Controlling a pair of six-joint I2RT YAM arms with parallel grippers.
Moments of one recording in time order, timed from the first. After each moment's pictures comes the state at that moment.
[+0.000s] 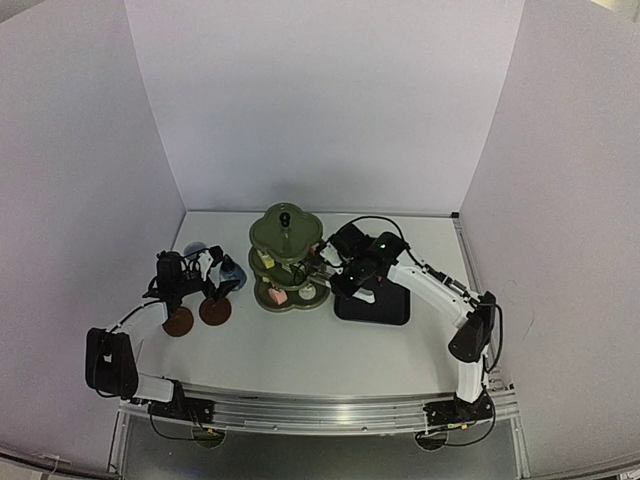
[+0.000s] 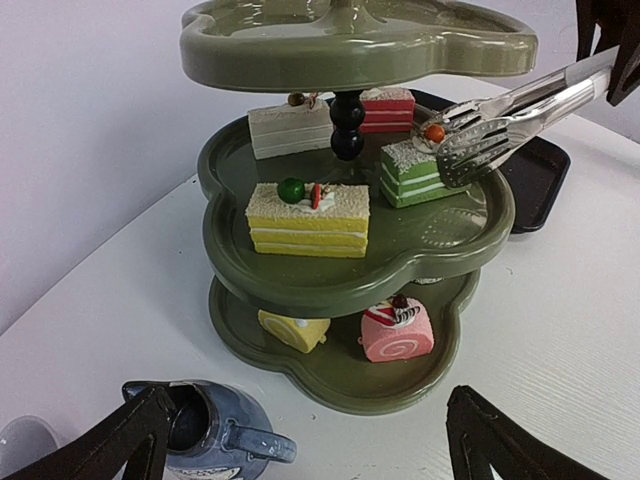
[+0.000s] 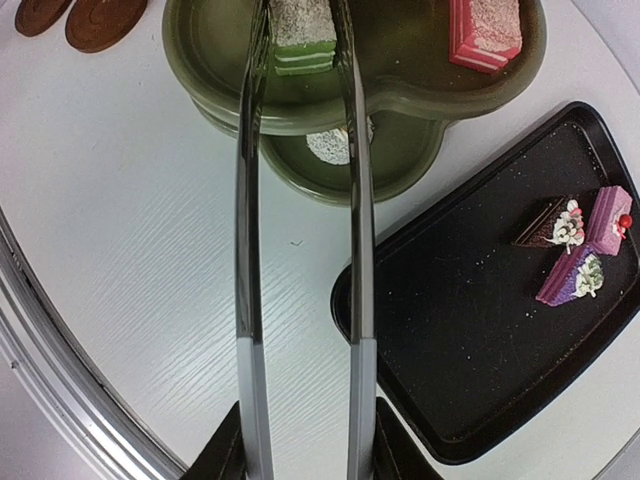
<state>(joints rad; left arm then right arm) -0.11 1.35 0.74 0.16 0.73 0.45 0.84 1.99 2.05 -1.18 -0.02 0.00</state>
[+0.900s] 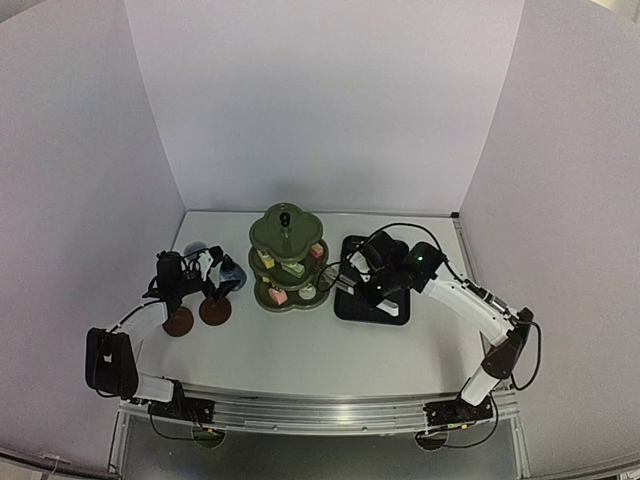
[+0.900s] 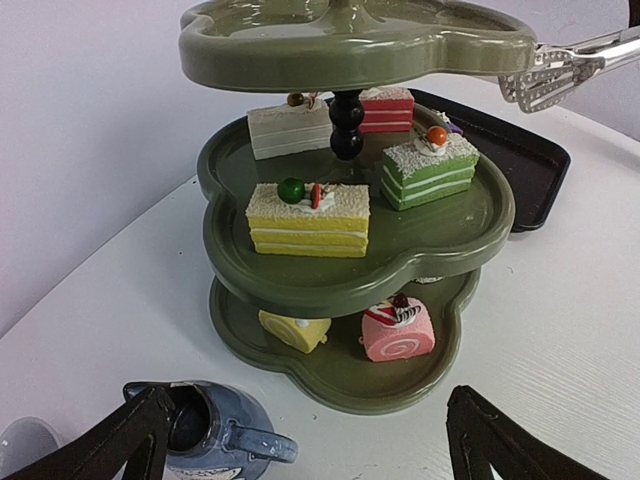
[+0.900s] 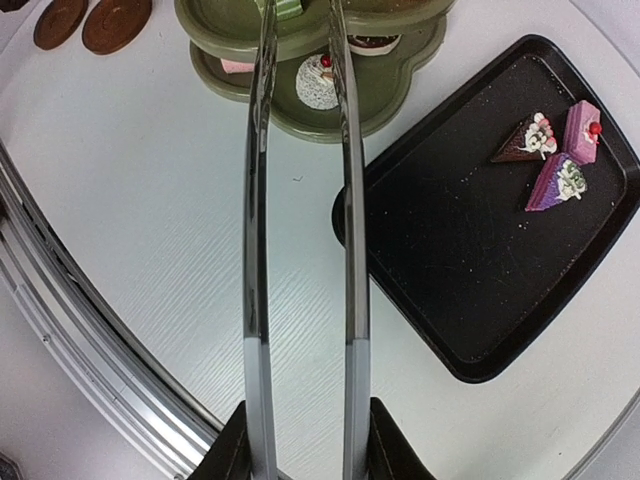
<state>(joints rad) -0.11 1.35 0.74 0.16 0.73 0.46 0.84 1.69 1.79 -1.19 -0.02 0.12</state>
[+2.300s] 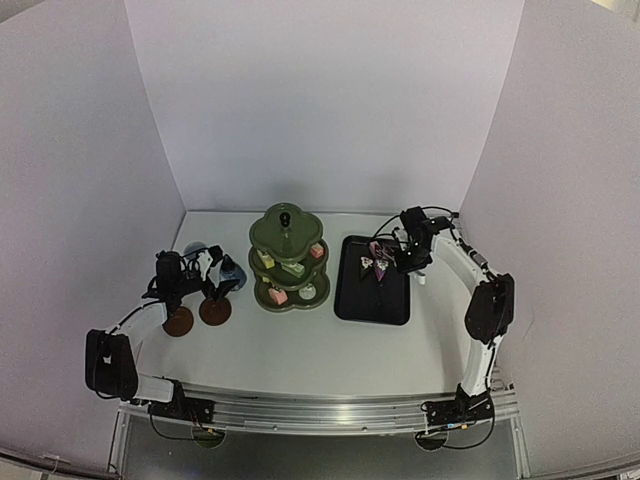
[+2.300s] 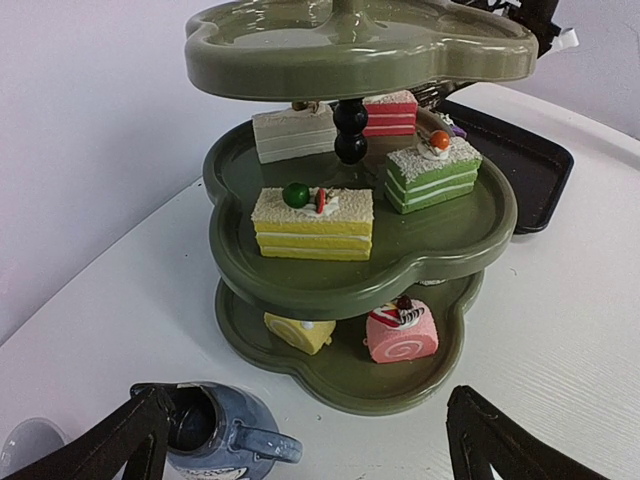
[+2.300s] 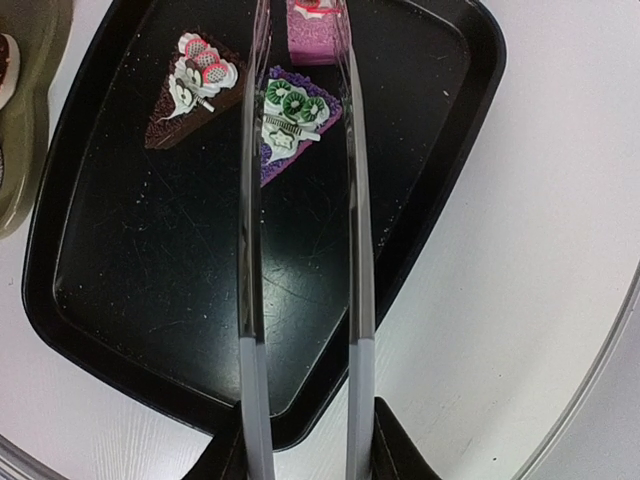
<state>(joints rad) -0.11 1.34 0.74 0.16 0.72 0.46 0.34 2.00 1.82 -1.11 0.00 0.00</state>
